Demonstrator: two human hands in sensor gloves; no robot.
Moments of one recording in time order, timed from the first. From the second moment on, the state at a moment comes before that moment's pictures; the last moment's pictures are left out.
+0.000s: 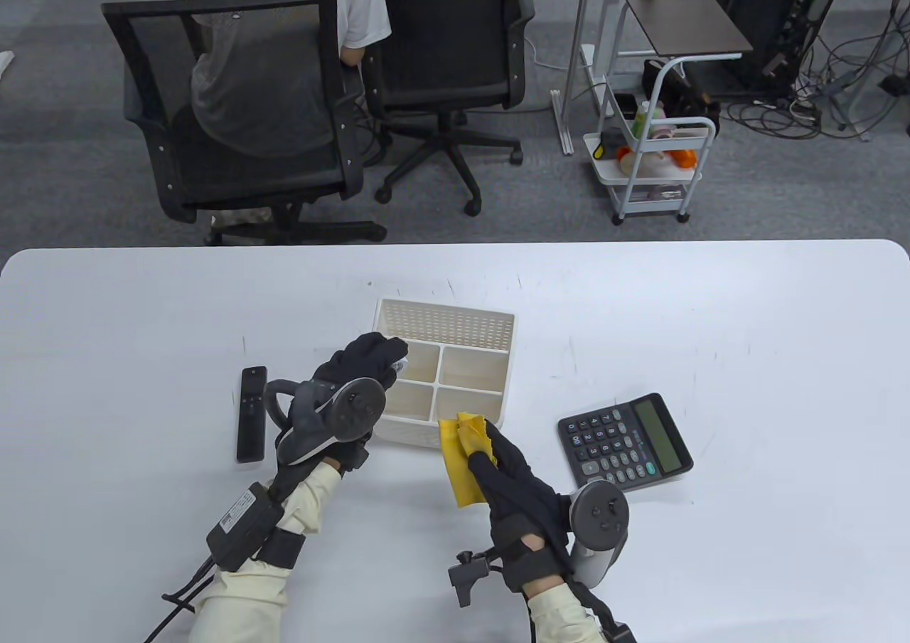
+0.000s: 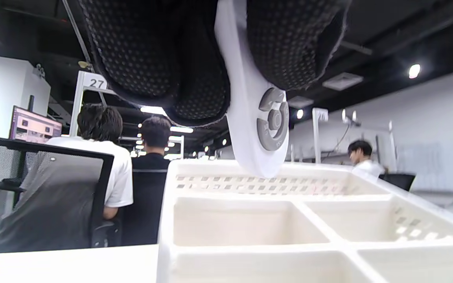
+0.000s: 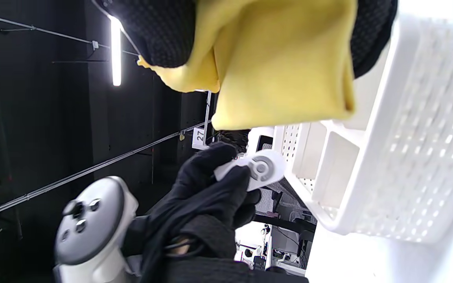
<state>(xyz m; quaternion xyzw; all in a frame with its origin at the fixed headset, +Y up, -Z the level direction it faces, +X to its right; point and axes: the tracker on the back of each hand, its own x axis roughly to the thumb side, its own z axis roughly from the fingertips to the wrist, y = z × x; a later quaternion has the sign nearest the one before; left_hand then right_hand) -0.168 -0.647 -0.381 0.19 -0.14 0.03 0.97 0.080 -0.719 -0.276 0.07 -0.12 0.70 0.70</state>
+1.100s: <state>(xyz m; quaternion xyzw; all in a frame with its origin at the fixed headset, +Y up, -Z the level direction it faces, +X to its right) -0.175 -0.683 -0.396 0.10 -0.15 -0.10 0.98 0.087 -0.726 -0.281 0.06 -0.10 0.70 0.71</state>
